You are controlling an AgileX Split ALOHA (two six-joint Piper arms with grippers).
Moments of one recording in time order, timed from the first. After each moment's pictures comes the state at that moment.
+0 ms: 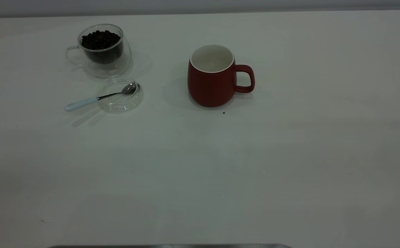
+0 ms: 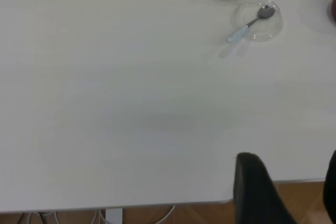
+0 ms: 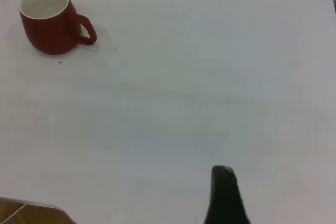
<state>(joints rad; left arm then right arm) 0.00 -0.02 -0.49 -0.04 1.14 0.02 0.14 -0.02 -0.47 0.00 1.13 -0.01</state>
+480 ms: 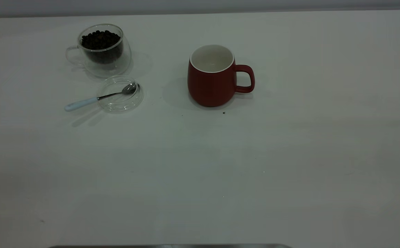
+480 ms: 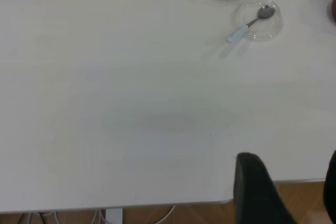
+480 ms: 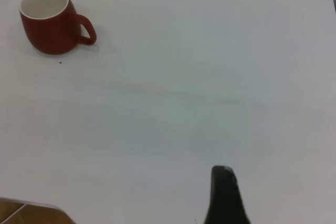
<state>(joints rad) 0.00 -0.02 -0.49 -0.04 1.14 0.02 0.14 -0.02 -0.47 0.00 1.13 -0.01</state>
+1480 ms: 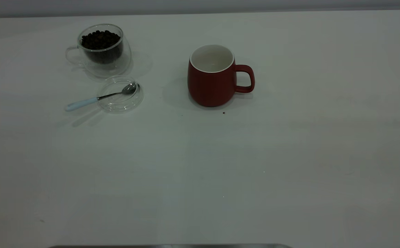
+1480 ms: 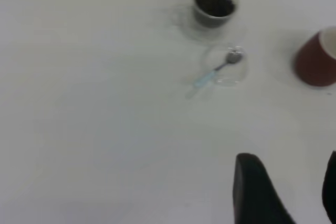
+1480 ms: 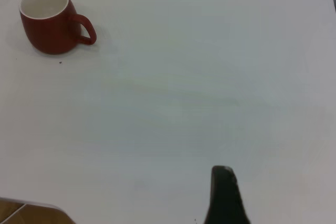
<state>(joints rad) 0.00 0.35 -0.57 -0.14 0.87 -0.05 0.14 -0.02 -0.47 0.00 1.13 -0.01</state>
